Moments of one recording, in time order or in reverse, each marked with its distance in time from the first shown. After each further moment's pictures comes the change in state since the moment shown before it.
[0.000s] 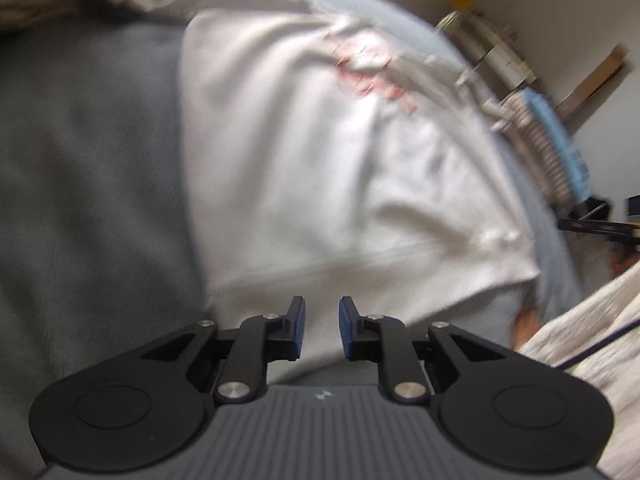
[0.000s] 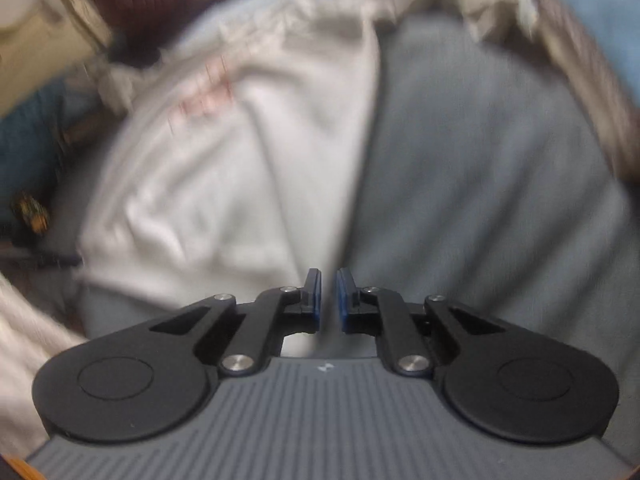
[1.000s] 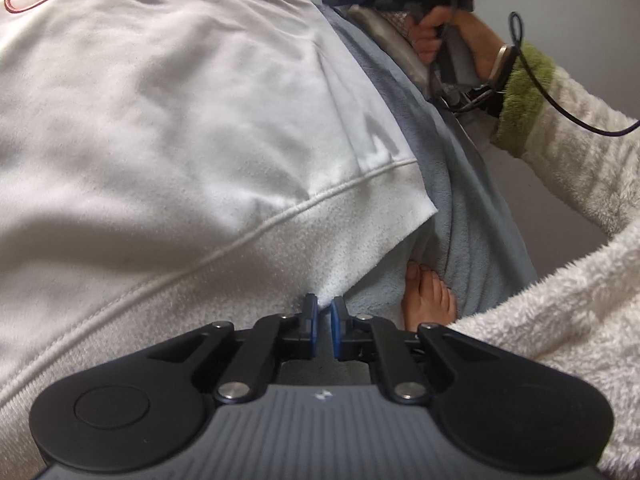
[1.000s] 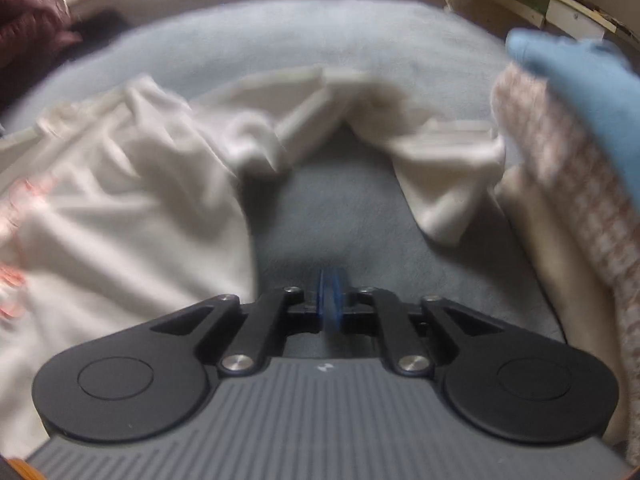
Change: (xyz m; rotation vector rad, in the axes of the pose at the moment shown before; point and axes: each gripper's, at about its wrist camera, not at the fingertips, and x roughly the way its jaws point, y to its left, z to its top) left arm 0.188 -0.148 0.001 0.269 0.299 -0.328; right arm 0.128 -0.025 0.150 -0.030 -0.146 -0.387
